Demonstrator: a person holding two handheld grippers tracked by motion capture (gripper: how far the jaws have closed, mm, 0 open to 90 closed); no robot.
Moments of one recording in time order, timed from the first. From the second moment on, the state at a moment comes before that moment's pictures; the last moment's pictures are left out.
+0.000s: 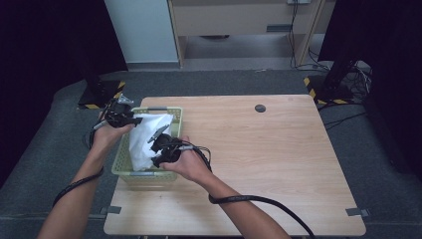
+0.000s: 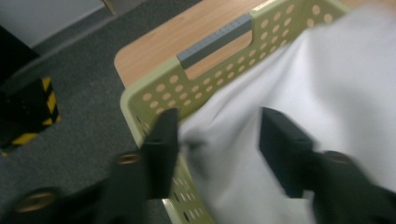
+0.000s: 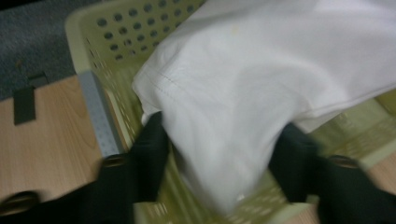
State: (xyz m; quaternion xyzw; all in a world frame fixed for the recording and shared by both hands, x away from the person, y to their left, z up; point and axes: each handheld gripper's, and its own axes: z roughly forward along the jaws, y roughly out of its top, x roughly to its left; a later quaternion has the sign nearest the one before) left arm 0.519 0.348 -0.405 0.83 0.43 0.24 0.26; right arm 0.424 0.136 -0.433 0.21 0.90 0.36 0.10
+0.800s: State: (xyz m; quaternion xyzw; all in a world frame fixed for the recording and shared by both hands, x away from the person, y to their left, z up) left arm 0.501 0.247 -0.375 0.86 0.39 0.18 0.28; right arm 0.431 -0.015 -0.392 0.34 0.86 0.36 0.12
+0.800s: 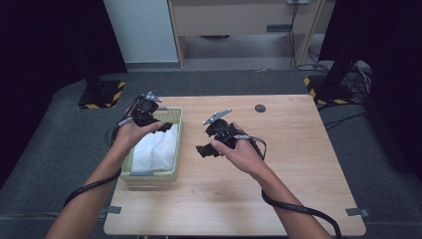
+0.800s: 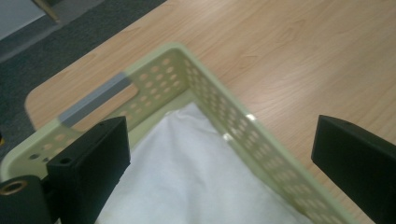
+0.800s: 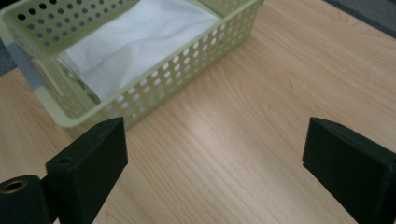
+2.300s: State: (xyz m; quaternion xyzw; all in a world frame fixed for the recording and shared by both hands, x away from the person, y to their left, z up) left arm 0.434 0.073 -0.483 0.92 0.27 0.11 0.25; right arm 0.391 -0.210 -0.506 0.51 0.80 0.29 0.12
